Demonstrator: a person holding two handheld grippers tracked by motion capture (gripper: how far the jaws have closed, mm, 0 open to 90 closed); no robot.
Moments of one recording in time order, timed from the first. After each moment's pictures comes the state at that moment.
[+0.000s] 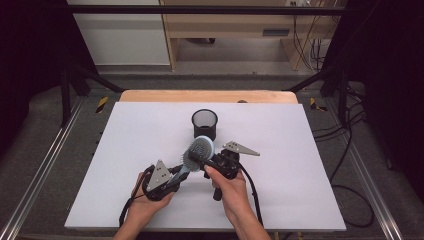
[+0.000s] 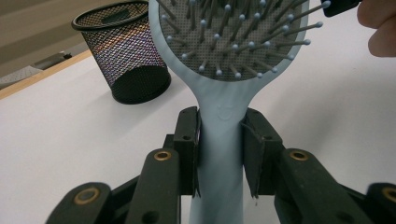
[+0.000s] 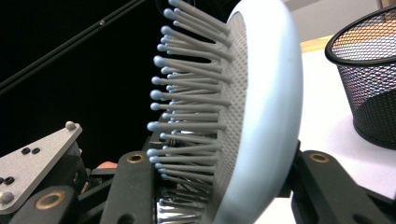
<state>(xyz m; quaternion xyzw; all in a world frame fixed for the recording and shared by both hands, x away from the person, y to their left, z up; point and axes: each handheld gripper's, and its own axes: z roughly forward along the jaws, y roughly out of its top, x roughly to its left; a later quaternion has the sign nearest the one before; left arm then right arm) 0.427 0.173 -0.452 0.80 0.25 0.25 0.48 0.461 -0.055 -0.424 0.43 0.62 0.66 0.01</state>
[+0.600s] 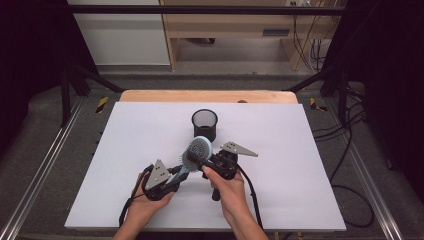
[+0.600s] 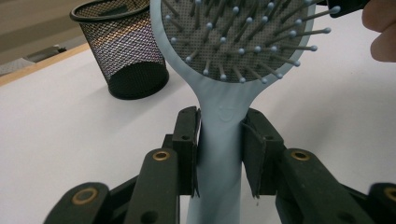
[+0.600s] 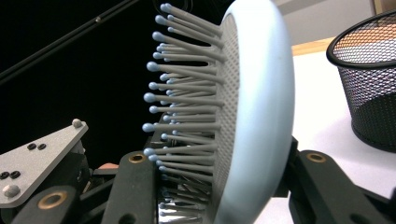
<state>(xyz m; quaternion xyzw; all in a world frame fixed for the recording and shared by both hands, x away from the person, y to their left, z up) 0.429 0.175 -0.455 0.80 0.26 0.22 0.49 0.459 -0.050 -0.423 0.43 0.63 0.65 0.03</state>
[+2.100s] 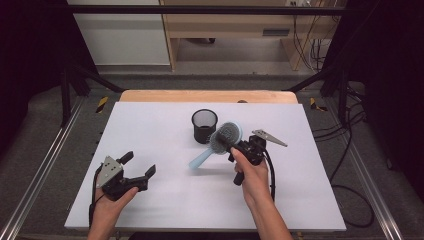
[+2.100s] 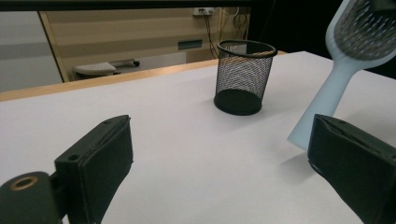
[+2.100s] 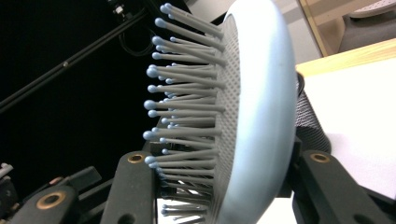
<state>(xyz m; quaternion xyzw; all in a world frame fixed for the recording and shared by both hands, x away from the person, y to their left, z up) 0.423 0.268 -0.440 0.68 0.39 0.30 0.54 0.491 -0.122 -0.412 0.48 0.57 0.66 0.06</state>
